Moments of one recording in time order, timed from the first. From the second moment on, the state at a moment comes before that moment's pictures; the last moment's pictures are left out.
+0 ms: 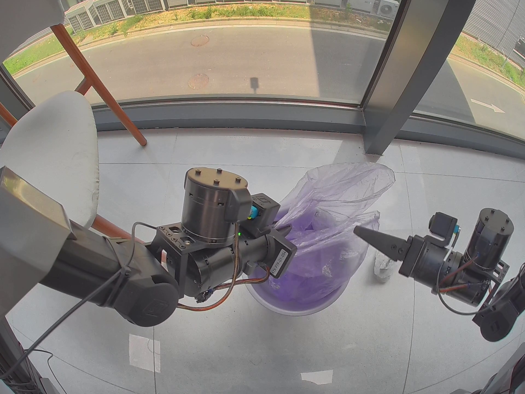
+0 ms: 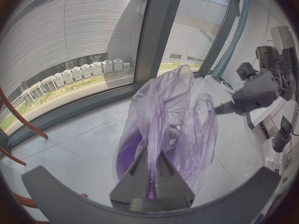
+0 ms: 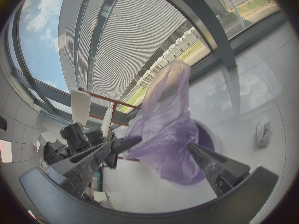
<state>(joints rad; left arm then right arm) -0.75 1.94 -0.99 -0.61 0.09 0.17 0.46 1.75 -0.28 -1.39 0.32 0.68</state>
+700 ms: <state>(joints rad) -0.74 1.93 -0.98 -0.61 0.12 0.17 0.69 1.42 -0.19 -1.00 0.32 0.81</state>
